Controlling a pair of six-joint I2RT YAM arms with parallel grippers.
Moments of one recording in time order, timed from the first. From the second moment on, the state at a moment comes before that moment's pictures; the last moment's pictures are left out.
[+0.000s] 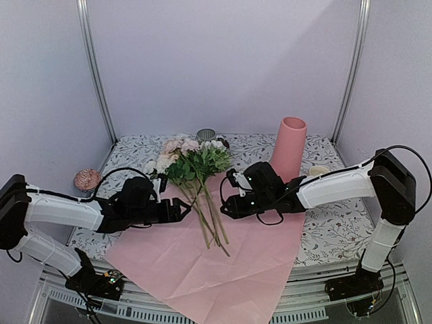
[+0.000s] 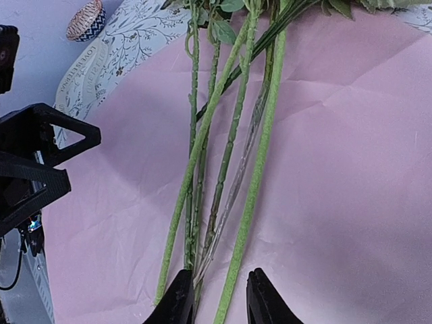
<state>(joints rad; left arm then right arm) -0.79 1.34 0.49 0.24 -0.02 -0.73 0.93 1.78 1.02 0.05 -0.15 0.51</state>
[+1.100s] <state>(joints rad) -0.76 1.33 0.50 0.30 -0.02 -0.68 0.93 1.99 1.21 0.04 -0.18 0.51</state>
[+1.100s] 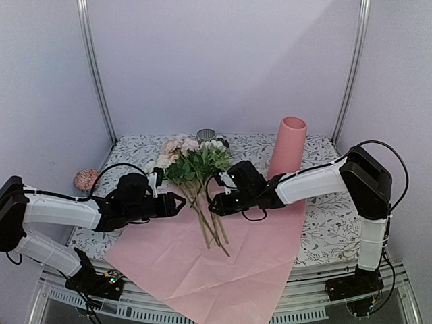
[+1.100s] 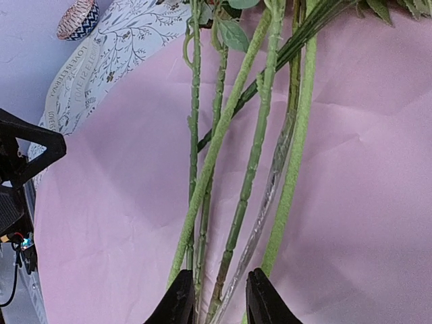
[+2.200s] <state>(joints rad) -0.70 1.36 0.46 0.36 0.04 -0.71 0.93 2.04 1.23 0.06 -0.24 0.54</state>
